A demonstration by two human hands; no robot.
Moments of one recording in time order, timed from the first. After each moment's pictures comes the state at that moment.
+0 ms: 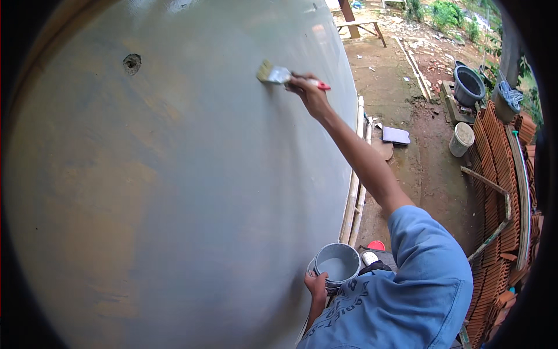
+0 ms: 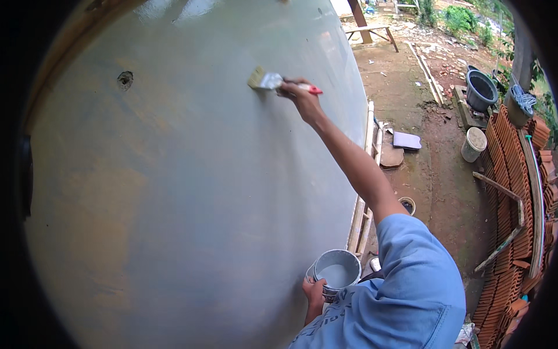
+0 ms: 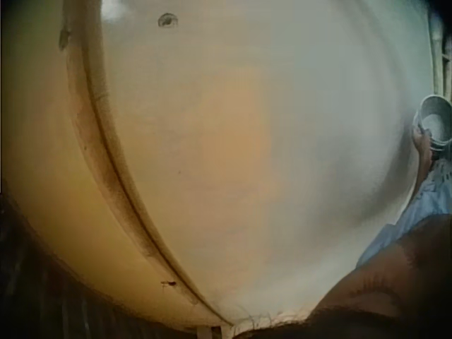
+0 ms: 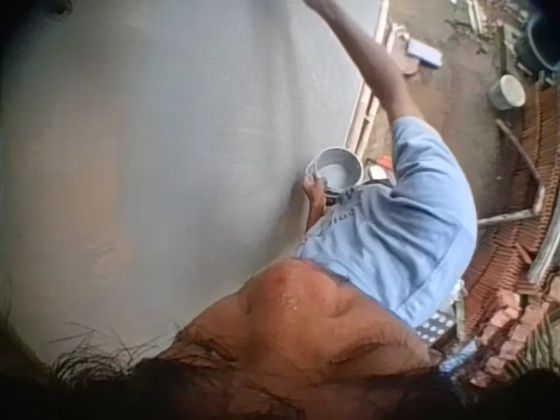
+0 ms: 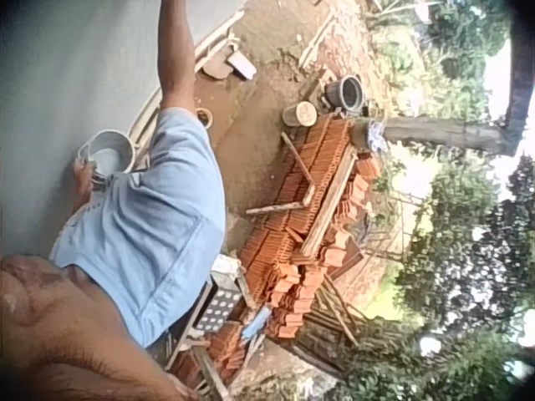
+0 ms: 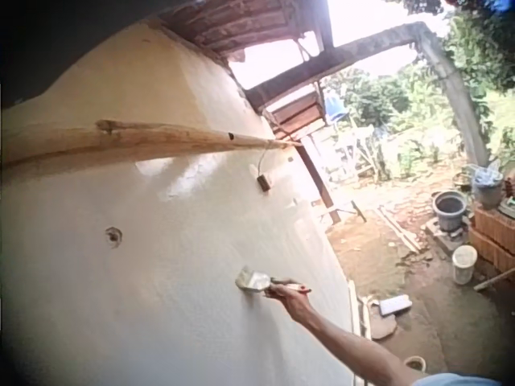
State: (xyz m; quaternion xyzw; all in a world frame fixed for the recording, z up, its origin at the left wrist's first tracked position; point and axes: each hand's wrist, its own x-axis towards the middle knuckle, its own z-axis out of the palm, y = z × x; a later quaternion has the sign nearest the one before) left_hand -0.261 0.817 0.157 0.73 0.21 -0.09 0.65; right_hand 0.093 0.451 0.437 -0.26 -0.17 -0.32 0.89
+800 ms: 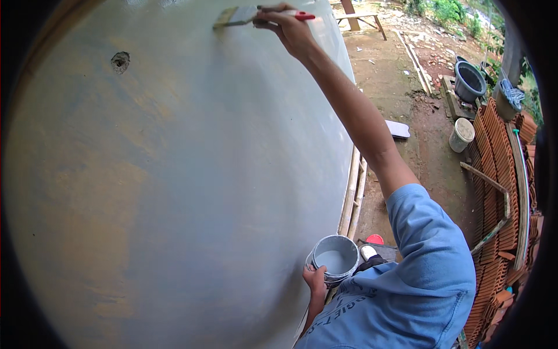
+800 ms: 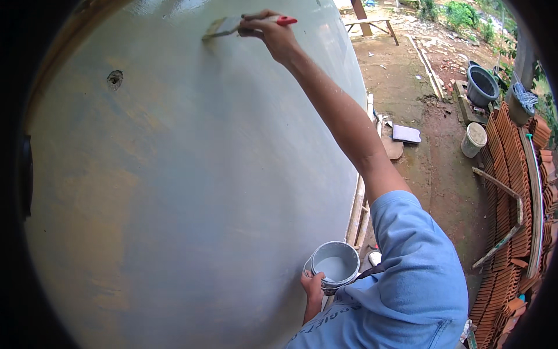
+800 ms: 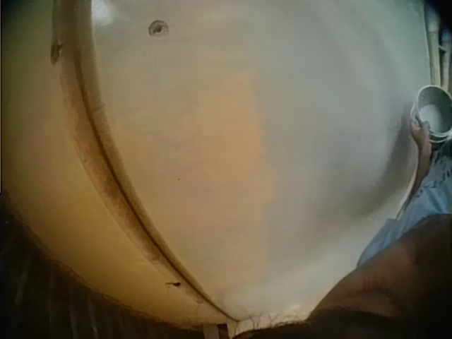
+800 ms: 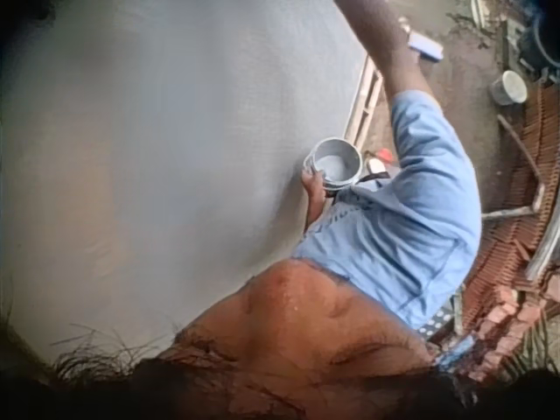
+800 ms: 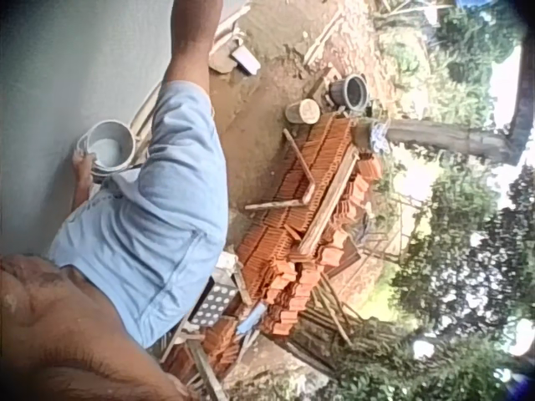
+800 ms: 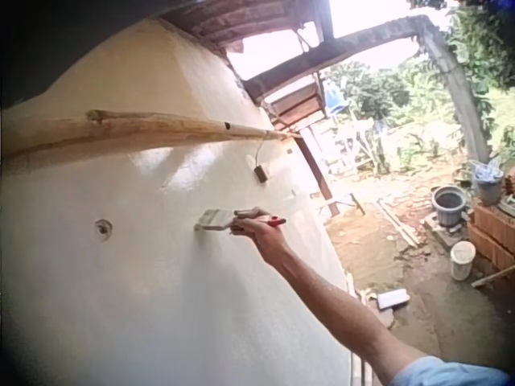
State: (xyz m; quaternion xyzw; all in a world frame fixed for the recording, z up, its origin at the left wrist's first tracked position) left_hand -0.257 0.810 0.142 0.71 0.21 -0.05 0.67; right_hand 0.091 0.426 0.599 -0.34 -0.30 -0.38 0.81
